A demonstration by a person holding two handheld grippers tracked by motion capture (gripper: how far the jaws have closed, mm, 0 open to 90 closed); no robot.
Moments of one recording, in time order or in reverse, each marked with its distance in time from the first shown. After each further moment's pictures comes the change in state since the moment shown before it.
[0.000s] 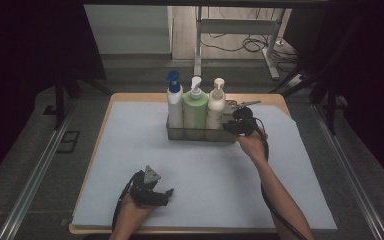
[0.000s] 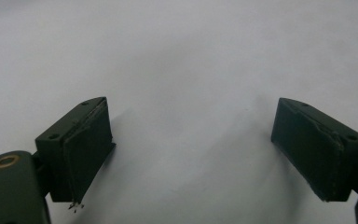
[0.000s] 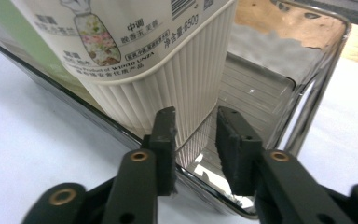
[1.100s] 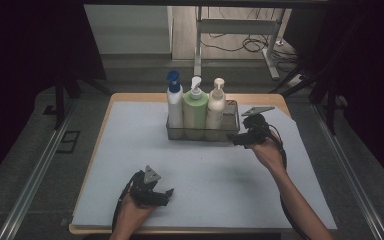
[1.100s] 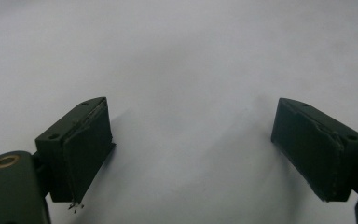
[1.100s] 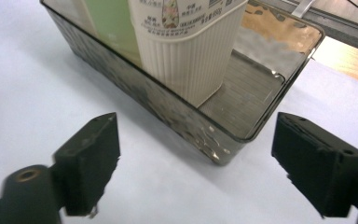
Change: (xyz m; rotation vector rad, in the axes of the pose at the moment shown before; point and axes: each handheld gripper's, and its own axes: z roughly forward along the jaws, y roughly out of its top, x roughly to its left) left arm 0.000 0.000 0.000 -0.001 0.000 0.000; right arm 0.007 -0.018 -0.057 -0.024 0.034 -0.120
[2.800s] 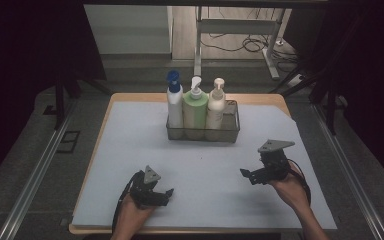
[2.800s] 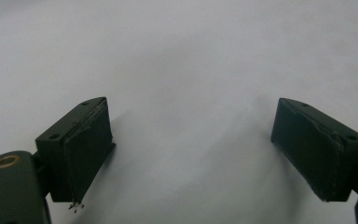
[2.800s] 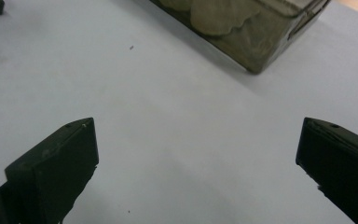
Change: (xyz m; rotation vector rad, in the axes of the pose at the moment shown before) left arm 0.000 0.000 0.000 -0.005 0.001 0.000; right arm 0.023 -0.088 -0.051 0.019 0.052 -0.086
